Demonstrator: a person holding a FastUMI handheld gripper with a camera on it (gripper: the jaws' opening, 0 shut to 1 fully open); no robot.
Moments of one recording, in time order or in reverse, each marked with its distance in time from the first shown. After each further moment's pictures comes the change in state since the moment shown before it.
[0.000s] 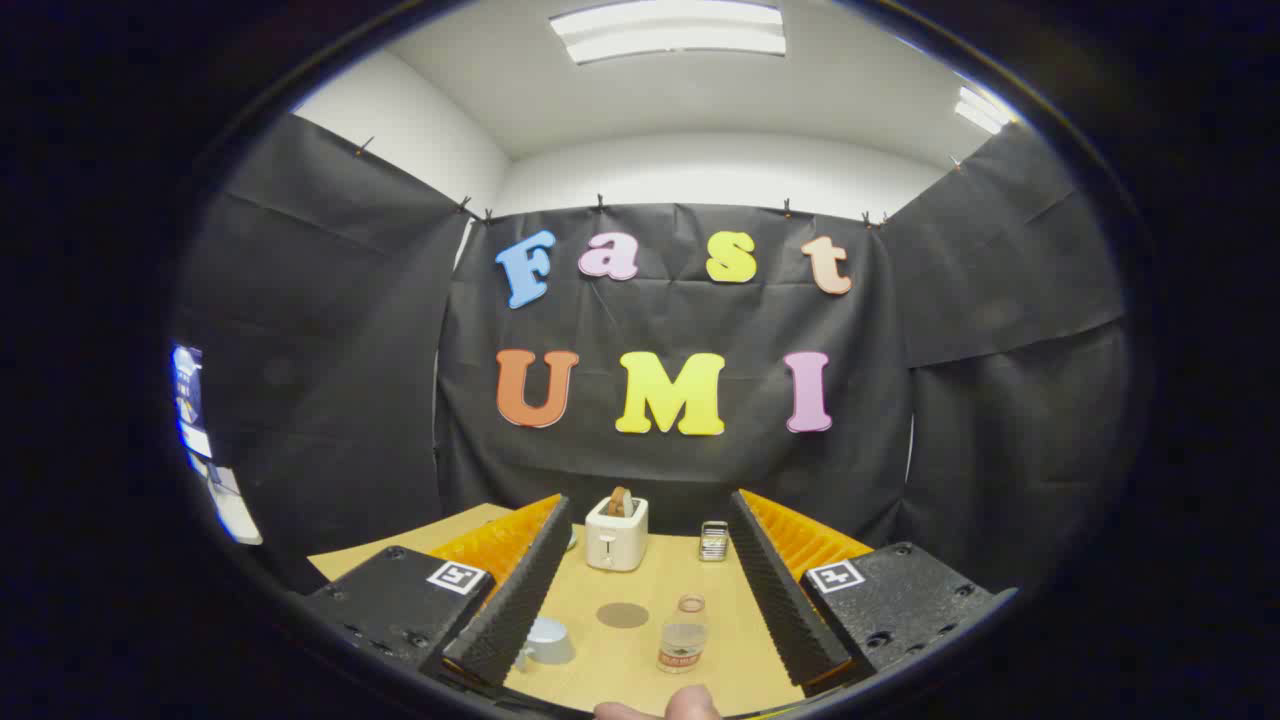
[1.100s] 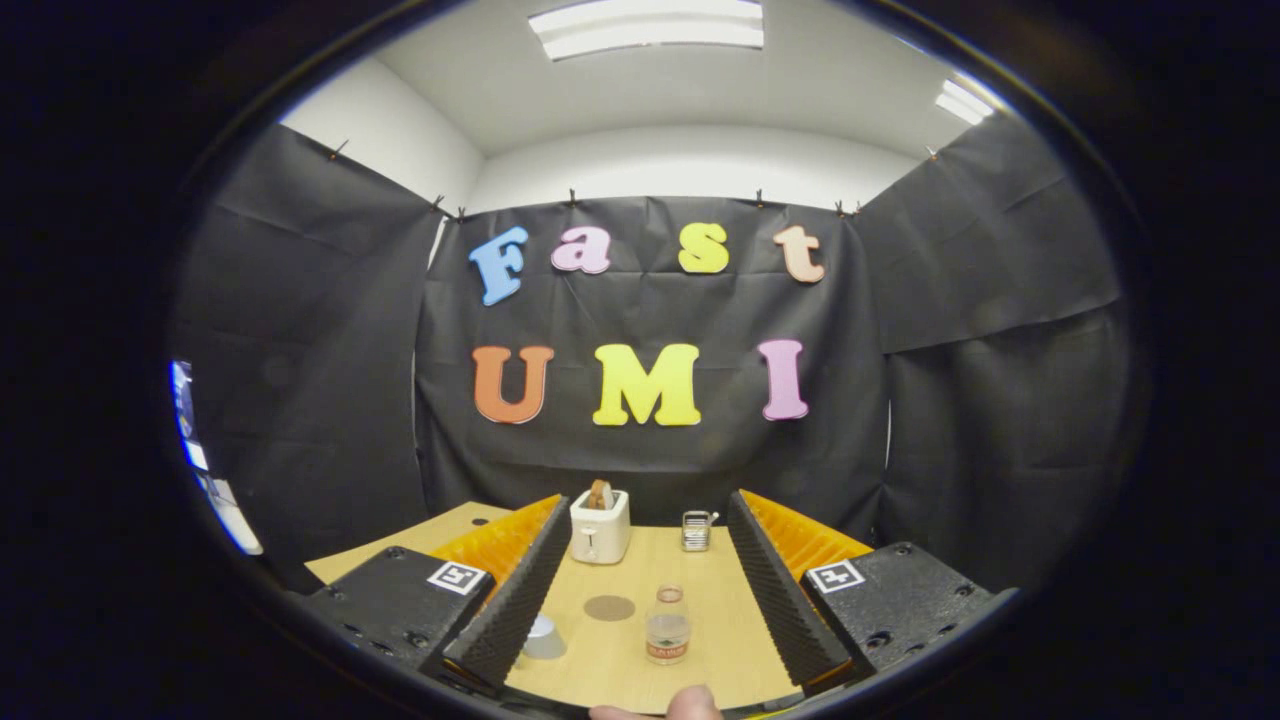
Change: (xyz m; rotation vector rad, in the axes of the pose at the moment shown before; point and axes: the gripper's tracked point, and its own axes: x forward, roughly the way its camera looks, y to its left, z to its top) arm -0.010 -0.021 -0.005 0.031 0.027 -0.064
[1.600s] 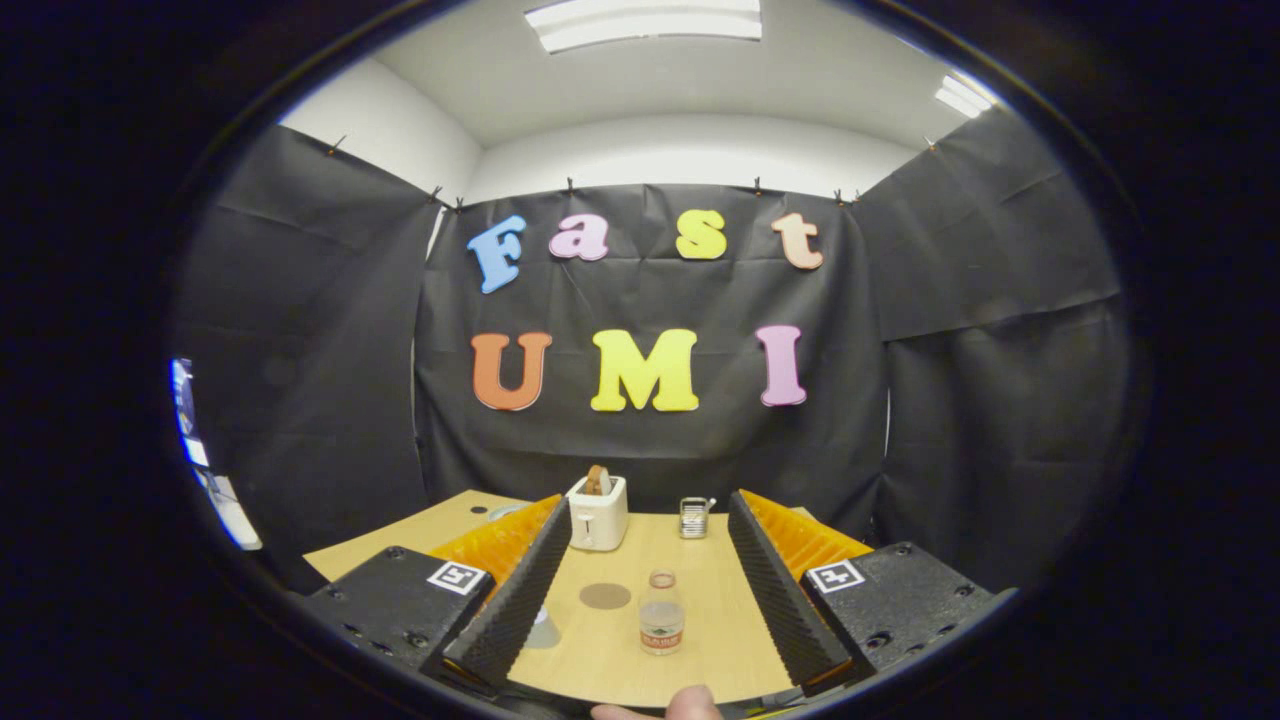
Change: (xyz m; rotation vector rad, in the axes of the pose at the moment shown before) arm -0.003 -0.012 -0.021 0.001 0.040 0.005
